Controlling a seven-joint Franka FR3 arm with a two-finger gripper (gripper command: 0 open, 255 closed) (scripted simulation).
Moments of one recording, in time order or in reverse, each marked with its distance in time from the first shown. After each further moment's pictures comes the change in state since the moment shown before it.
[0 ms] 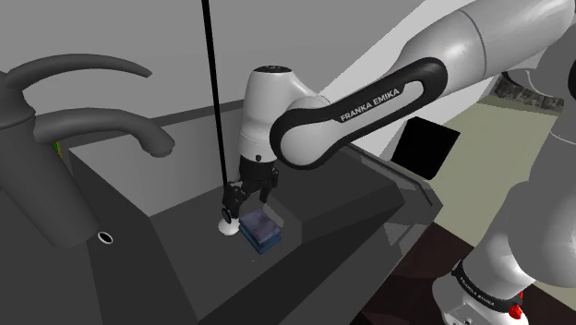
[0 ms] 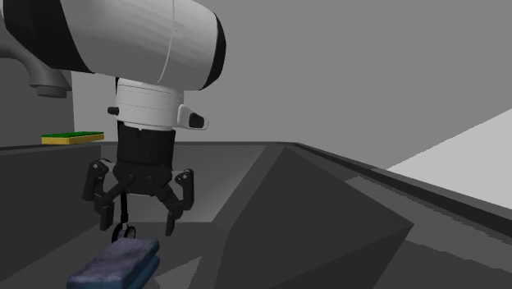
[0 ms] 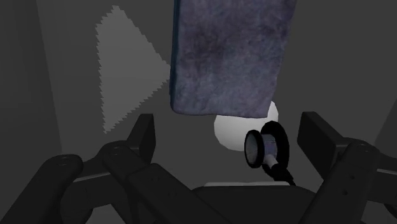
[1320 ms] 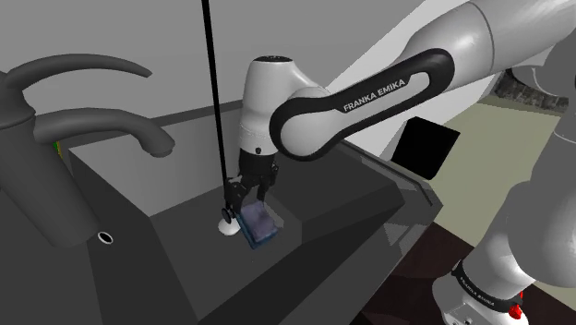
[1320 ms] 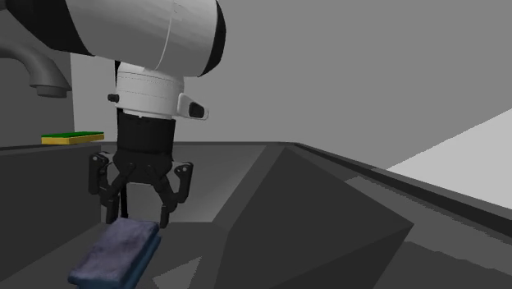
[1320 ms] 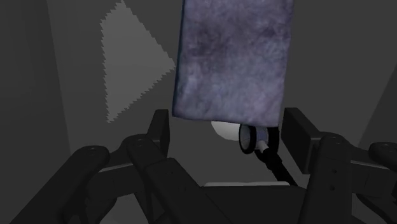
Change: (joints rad) arm -0.004 -0.019 0.002 0.022 0.009 -0.039 -0.005
